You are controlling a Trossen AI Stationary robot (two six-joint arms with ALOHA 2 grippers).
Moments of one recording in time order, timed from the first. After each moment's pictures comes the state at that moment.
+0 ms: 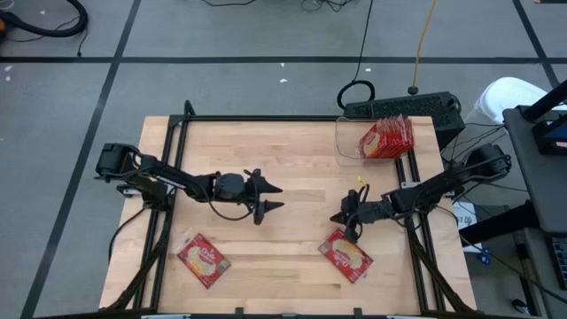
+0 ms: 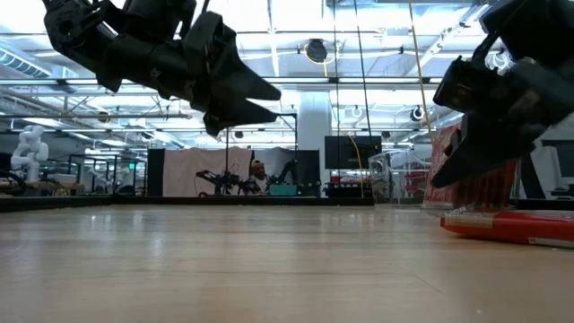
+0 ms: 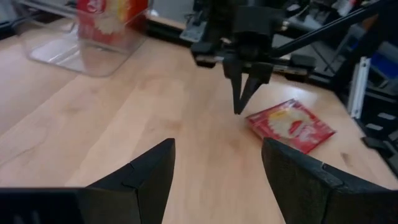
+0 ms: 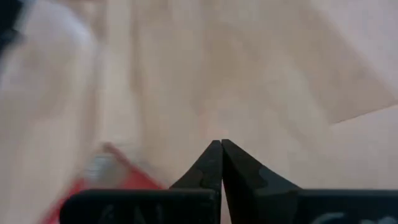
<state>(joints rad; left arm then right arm) -0.06 1.55 0.58 0.68 -0.05 -0.29 0.33 1.27 0.26 0.33 0.22 0.57</state>
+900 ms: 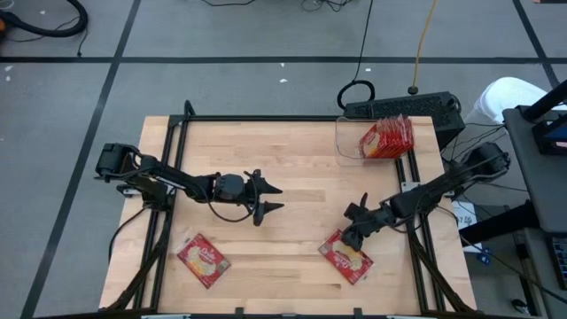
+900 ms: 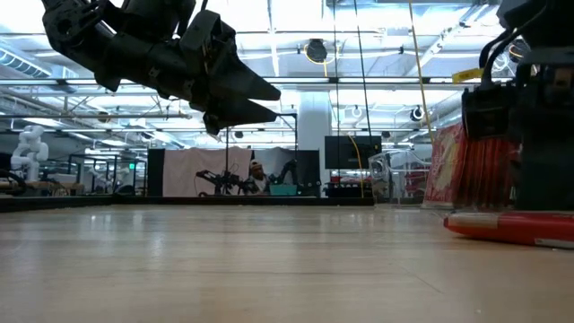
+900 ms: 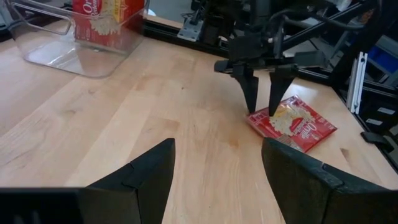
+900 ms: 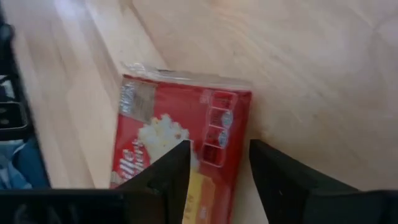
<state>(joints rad) -0.07 1.55 0.58 0.68 -0.06 -0.26 0.43 1.26 0.34 0.03 0.00 1.16</state>
